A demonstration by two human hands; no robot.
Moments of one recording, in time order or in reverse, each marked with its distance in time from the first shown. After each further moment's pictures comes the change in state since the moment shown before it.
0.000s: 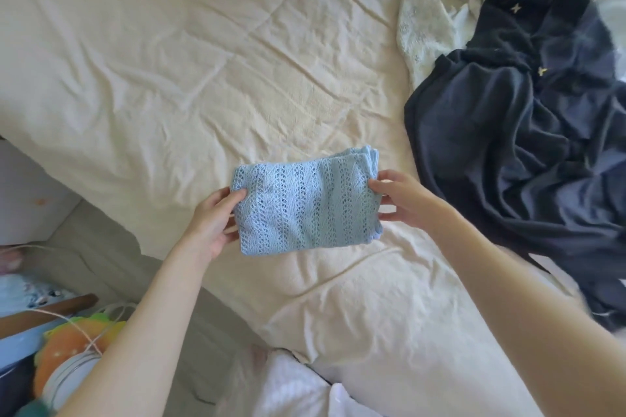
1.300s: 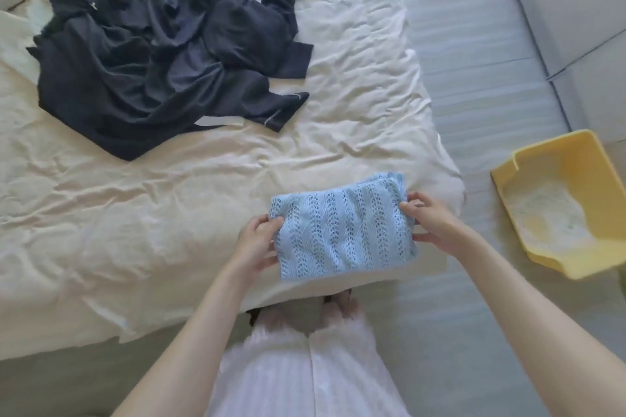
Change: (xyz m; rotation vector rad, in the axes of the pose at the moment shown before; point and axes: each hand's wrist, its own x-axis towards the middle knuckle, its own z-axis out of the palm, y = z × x) left_hand -0.344 -0.368 0.354 0.718 -0.537 -0.026; right_hand -0.390 0.536 -0.316 0.600 0.592 0.109
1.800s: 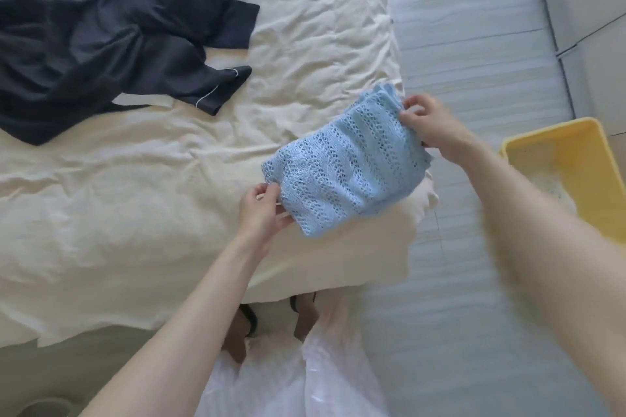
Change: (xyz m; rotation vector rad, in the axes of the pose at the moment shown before) left_hand 0.049 0.016 0.156 -0.188 0.119 0.043; right_hand 0.120 -0.088 -0.112 -0.288 0.071 -0.335
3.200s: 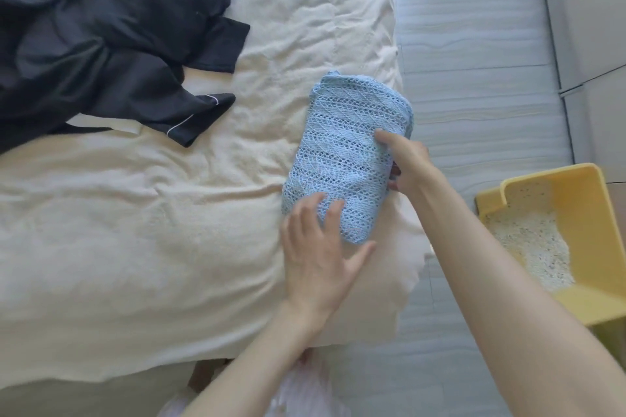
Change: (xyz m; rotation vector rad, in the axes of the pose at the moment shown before) left_hand 0.004 -0.010 0.100 1.120 0.166 0.952; right_hand 0.076 -0.020 0.032 0.509 0.154 0.423
